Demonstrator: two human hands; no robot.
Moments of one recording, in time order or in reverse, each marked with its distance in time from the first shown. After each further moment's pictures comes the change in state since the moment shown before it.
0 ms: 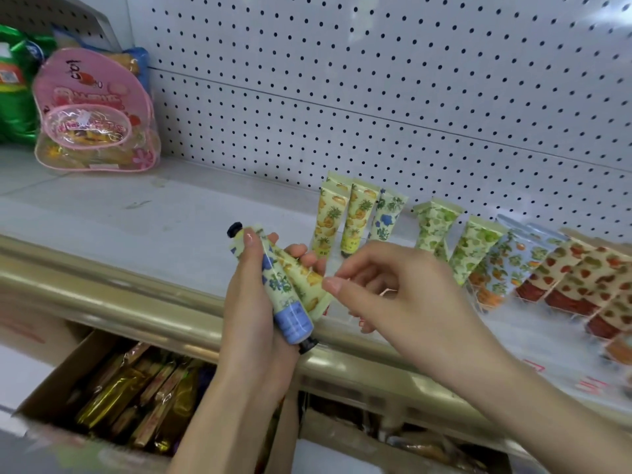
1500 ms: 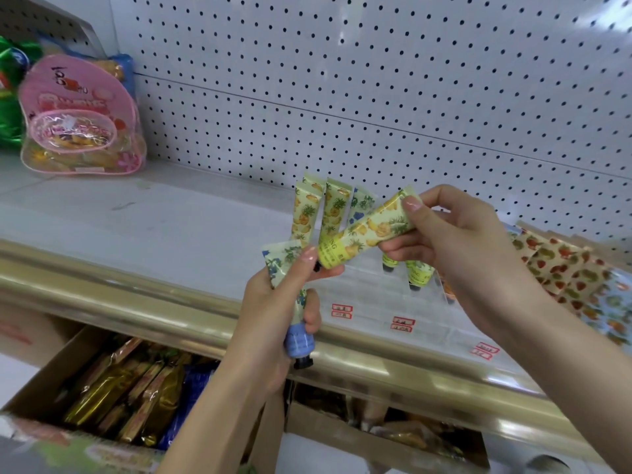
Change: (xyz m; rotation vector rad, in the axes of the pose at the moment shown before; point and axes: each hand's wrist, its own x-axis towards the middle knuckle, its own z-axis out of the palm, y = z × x) left_hand -0.012 -0.020 0.006 0.423 -0.191 0.002; right_hand 0.010 0.011 -0.061 0.383 0.247 0.136
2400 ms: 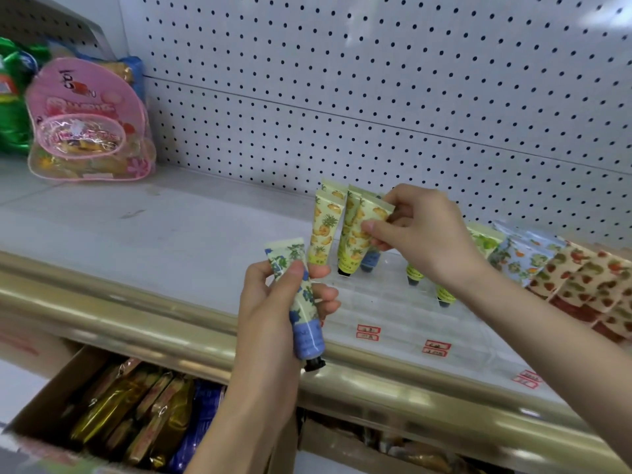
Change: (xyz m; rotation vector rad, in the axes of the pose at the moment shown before) left_hand 0.010 0.007 -0.008 -0.176 0.152 0.133; right_hand 0.065 0.028 0.035 -0.503 -0.062 -0.224
